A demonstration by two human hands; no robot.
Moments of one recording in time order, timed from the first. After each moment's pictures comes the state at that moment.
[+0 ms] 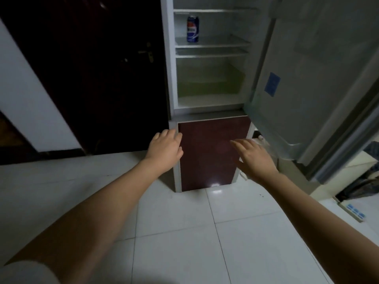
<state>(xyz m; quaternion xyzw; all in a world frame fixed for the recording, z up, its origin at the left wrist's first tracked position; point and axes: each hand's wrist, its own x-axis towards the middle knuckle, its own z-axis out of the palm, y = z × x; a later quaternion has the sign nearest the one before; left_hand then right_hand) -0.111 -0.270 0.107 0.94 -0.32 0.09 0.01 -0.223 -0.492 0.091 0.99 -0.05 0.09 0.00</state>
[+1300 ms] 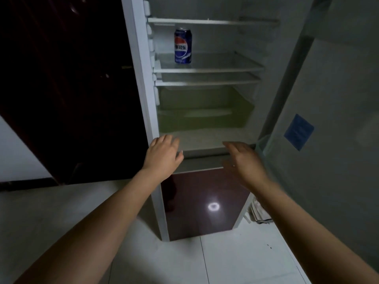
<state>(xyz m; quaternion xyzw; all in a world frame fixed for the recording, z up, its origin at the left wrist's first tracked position) 0.170 -0.443 0.100 0.95 -0.30 0.11 0.06 0.069 -0.639 0.101 0.99 -0.07 0.13 -0.08</state>
